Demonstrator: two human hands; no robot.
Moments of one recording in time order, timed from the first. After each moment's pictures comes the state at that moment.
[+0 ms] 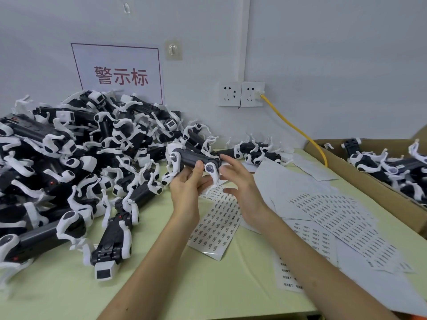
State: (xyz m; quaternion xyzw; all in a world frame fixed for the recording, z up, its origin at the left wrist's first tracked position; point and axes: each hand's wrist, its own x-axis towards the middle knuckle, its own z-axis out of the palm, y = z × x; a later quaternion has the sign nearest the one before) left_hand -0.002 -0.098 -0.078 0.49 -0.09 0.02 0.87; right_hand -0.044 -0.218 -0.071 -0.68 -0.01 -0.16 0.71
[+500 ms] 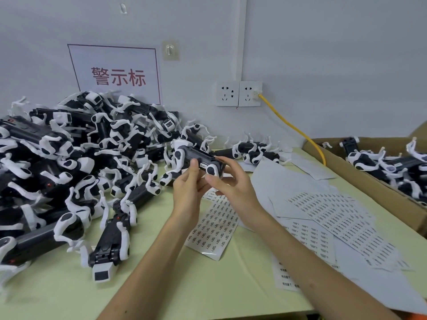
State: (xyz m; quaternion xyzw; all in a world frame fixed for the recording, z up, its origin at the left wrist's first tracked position) left_hand -0.004 -0.096 -0.077 0.50 -0.14 -0.04 0.86; right_hand -0.041 -0.213 -0.079 -0.70 -0.04 -0.23 0.67
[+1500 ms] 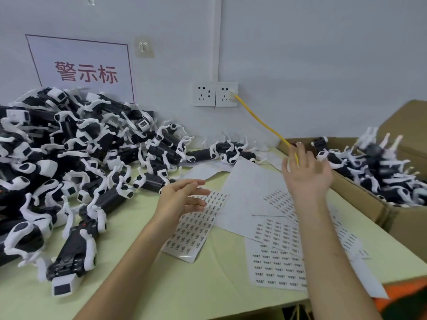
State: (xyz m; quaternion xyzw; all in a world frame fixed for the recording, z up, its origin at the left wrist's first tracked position) left_hand -0.003 -0.103 -0.089 0.63 -0.15 -0.15 0.75; right_hand -0.077 -0.390 -0.059 -0.15 0.03 -0.37 0.92
